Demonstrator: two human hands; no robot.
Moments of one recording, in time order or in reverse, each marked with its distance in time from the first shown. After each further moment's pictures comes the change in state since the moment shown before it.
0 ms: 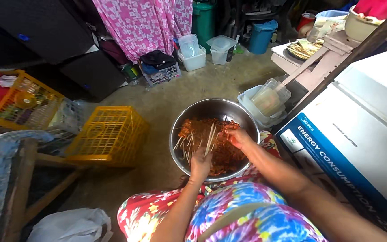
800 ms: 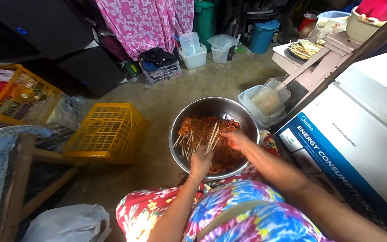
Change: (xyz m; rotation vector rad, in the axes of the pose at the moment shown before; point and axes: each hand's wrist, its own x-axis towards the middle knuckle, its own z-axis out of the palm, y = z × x) left_hand 0.000 0.002 -0.001 0.039 -0.049 -0.046; right_hand -0.014 0.000 0.008 -0.166 -0.089 0.146
